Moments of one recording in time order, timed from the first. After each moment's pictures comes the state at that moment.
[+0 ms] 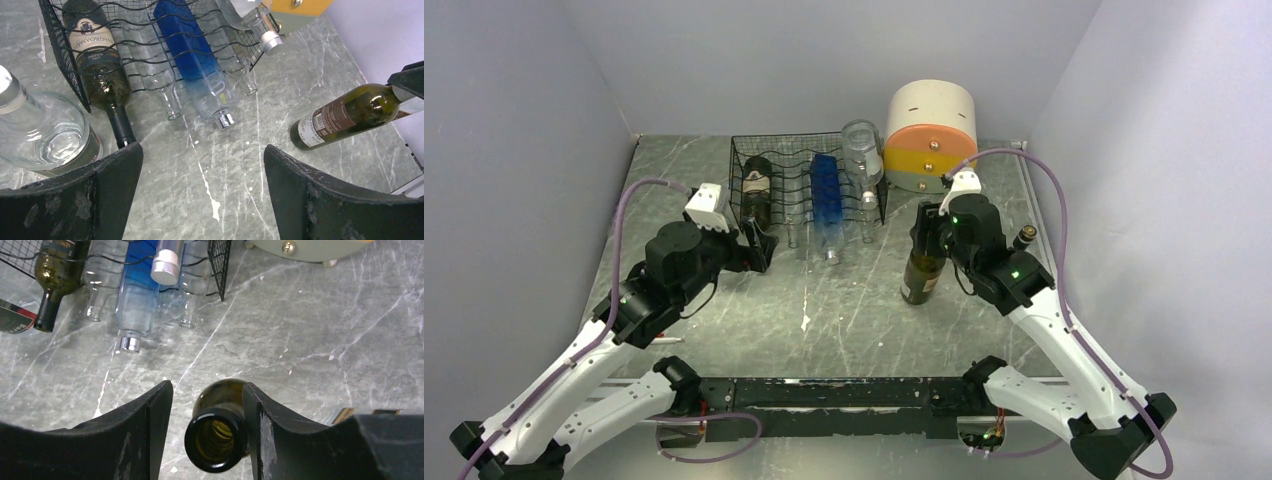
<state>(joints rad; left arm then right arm) -0.68 0.73 0.87 -0.42 -0.23 -0.39 0.57 0.94 1.04 -0.61 0.26 0.27</state>
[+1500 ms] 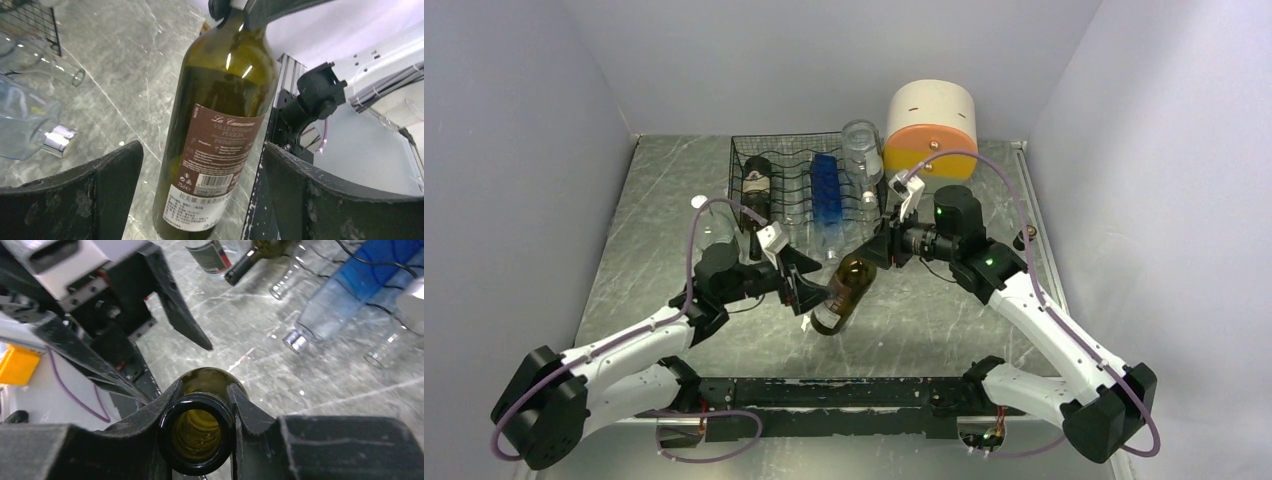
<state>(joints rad) -0.68 0.99 0.42 0.52 0.54 -0.39 0.57 1.04 0.96 -0.34 -0.49 0.25</state>
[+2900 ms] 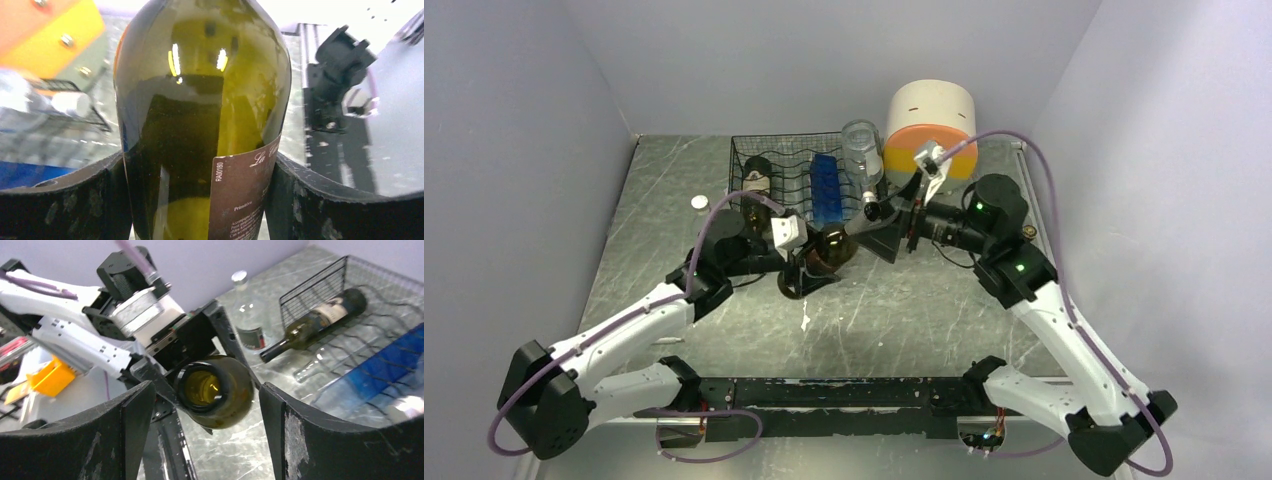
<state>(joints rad) -0.69 1.08 0.70 0.27 0.71 0.01 0.57 0.98 1.10 -0.17 -0.67 0.30</state>
